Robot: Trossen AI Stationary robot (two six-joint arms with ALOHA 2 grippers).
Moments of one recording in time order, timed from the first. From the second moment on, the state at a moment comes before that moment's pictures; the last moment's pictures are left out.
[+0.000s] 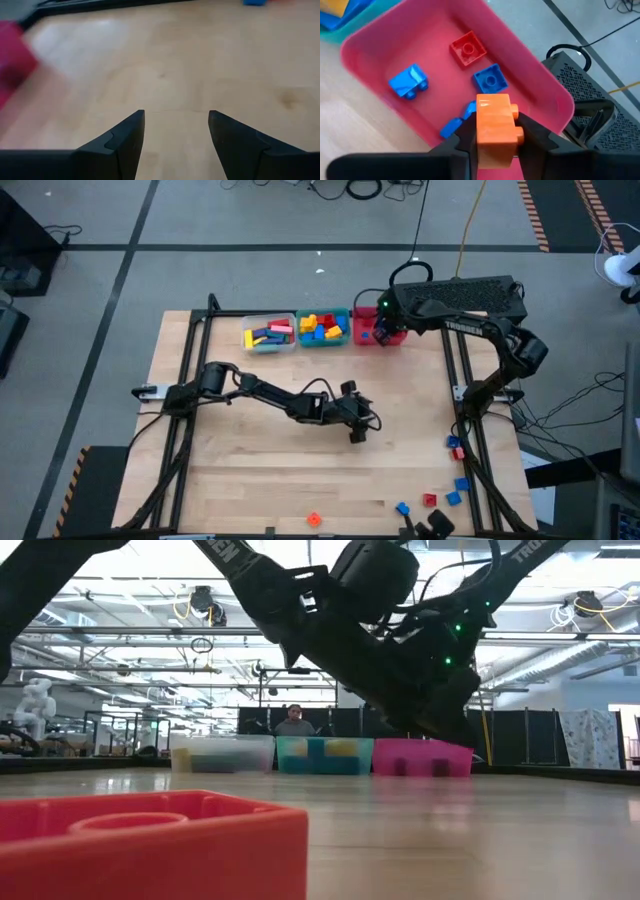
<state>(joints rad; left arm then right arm) -0.11 2.26 1.46 0.28 -0.30 0.02 -0.70 1.56 1.05 -0.55 0.28 0.00</state>
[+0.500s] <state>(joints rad) -0.12 2.26 1.46 0.35 0.09 0.25 -0.68 1.53 1.05 -0.69 0.28 0.05</state>
